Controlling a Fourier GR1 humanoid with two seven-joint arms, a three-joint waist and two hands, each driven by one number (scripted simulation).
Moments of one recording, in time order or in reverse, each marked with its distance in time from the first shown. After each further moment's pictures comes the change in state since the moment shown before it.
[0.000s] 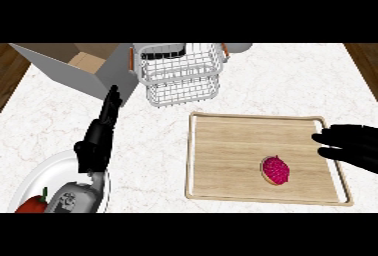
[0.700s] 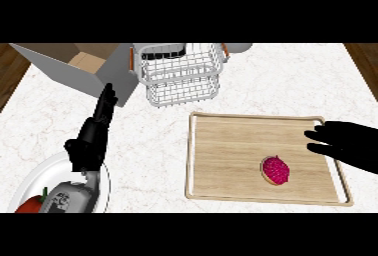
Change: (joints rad) left arm 0.004 -0.007 0.049 -0.018 -0.010 -0.046 0.015; right arm 0.070 -0.095 0.130 0.067 0.367 -0.217 -0.263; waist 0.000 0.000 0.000
